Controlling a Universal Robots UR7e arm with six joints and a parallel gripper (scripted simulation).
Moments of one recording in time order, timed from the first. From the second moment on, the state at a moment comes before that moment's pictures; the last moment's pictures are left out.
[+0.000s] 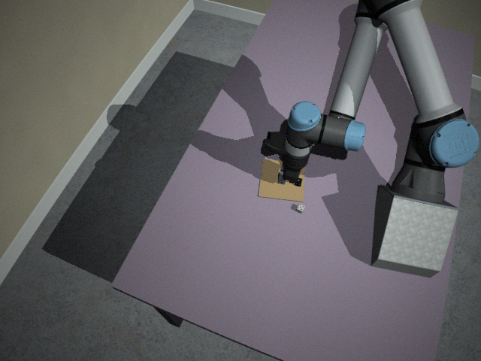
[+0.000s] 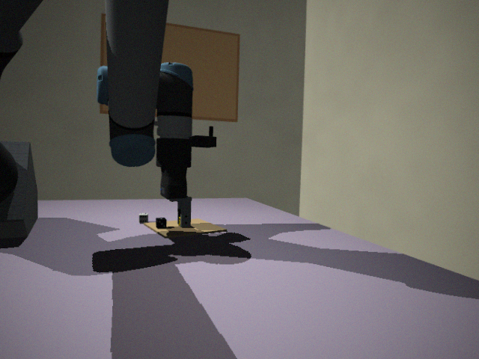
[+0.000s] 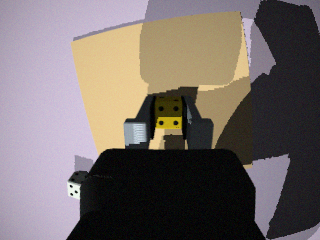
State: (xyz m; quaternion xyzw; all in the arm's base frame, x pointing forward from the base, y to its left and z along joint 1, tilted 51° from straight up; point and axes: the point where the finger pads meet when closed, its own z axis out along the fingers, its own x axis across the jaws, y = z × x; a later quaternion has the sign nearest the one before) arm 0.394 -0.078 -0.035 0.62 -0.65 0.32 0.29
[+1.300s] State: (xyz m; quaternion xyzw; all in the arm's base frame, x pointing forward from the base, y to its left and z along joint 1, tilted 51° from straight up) arm 0.394 -0.078 -0.034 0.62 -0.65 0.32 0.29
